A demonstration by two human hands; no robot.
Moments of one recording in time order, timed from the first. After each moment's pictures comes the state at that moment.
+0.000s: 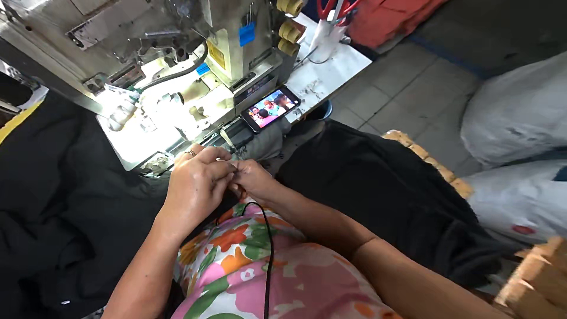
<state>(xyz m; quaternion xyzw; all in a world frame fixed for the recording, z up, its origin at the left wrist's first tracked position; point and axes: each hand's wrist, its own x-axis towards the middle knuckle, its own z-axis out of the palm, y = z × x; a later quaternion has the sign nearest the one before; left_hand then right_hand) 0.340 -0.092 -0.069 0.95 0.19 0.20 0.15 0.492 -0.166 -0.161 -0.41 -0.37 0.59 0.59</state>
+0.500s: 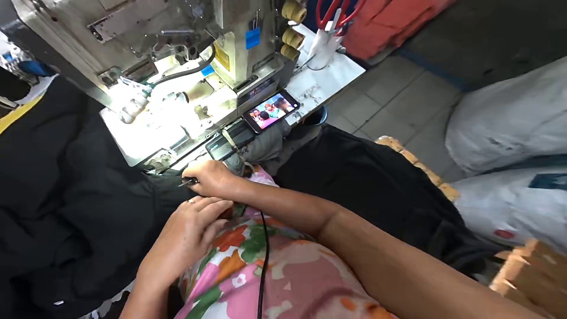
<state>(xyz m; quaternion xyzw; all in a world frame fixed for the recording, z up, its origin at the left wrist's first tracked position) 0.264 -0.131 -0.107 0.94 0.18 0.12 0.26 0.433 -0.099 -0.159 -0.56 -0.75 0.24 0.27</state>
